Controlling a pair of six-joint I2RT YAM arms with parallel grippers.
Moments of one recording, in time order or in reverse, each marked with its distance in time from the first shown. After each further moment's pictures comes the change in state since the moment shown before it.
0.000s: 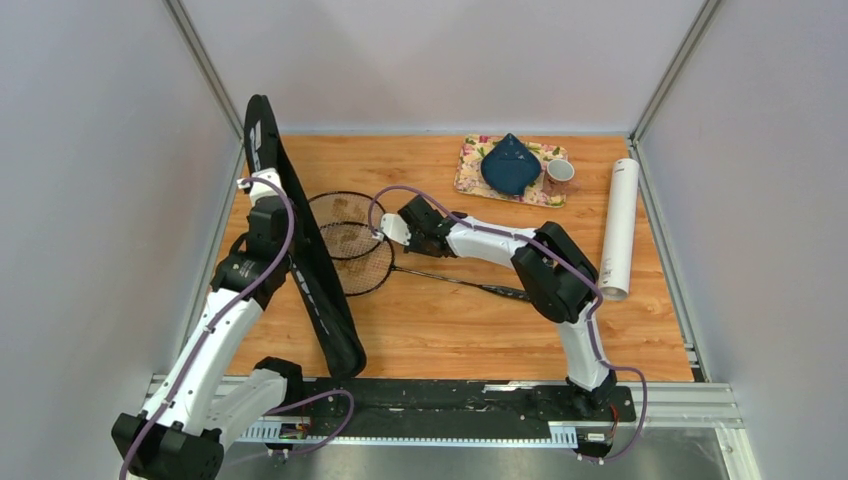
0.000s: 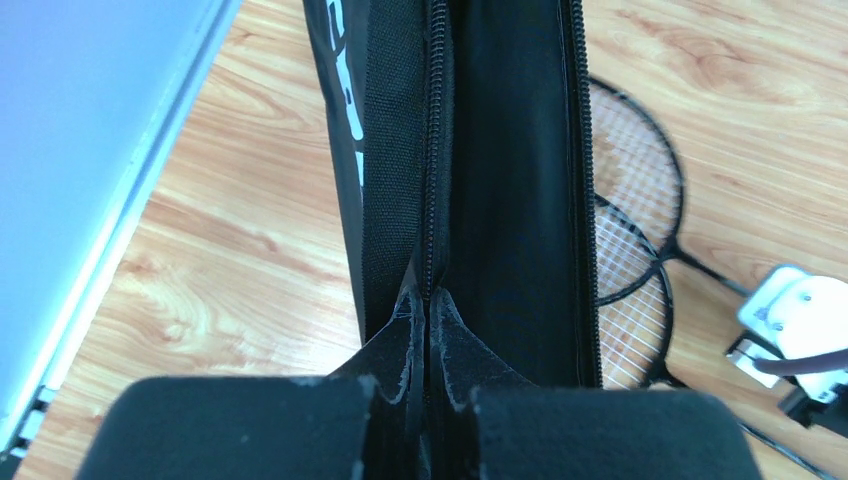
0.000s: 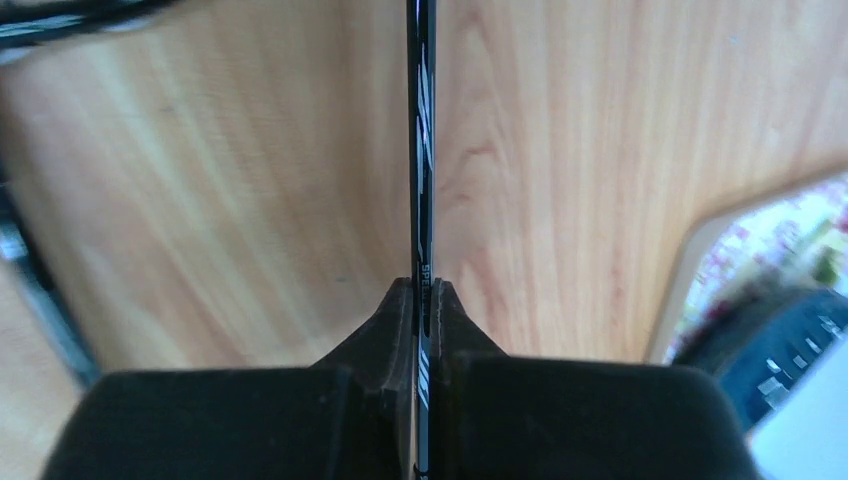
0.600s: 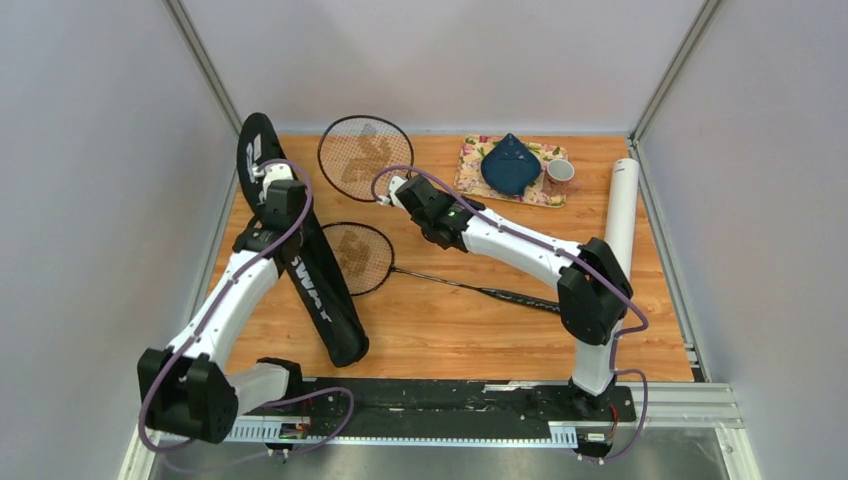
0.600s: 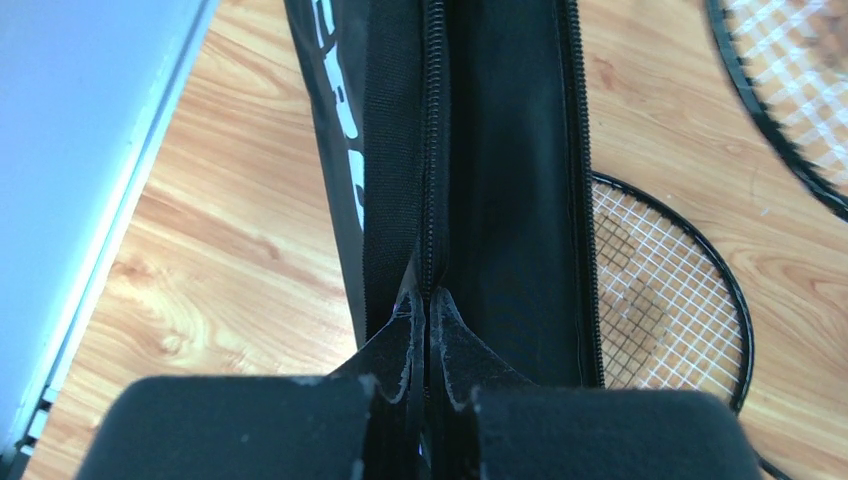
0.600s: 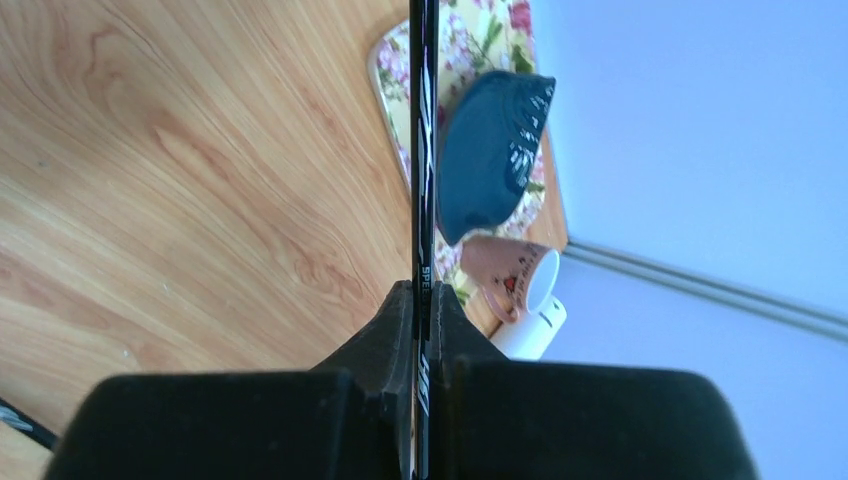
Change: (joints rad) left arm 0.066 0.216 0.008 0.090 -0.029 0.039; right arm 0.055 -0.201 0.084 -0.119 0.511 0.058
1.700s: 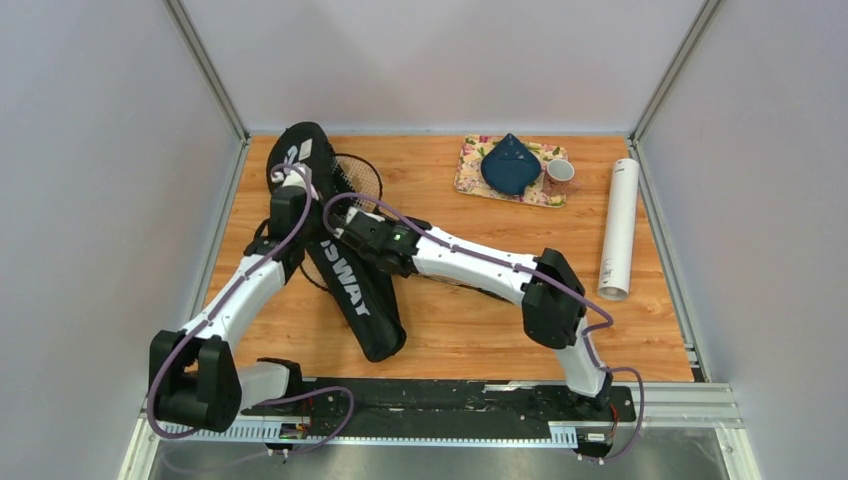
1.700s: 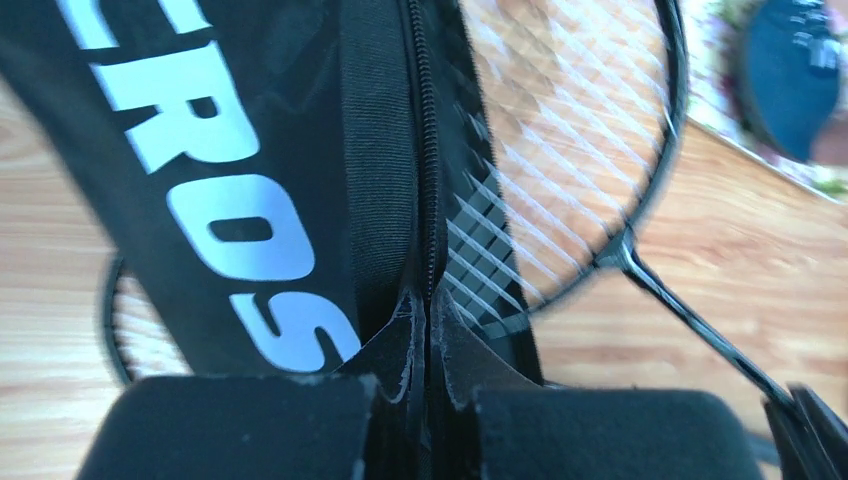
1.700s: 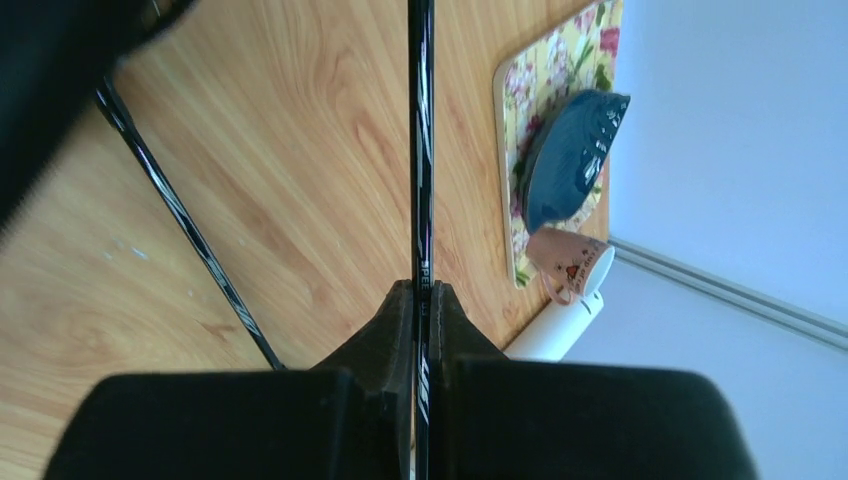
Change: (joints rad) left arm 0.027 0.112 -0.086 0.298 0.478 -0.140; right arm 0.236 0.127 0.198 -0.367 0.095 0.267
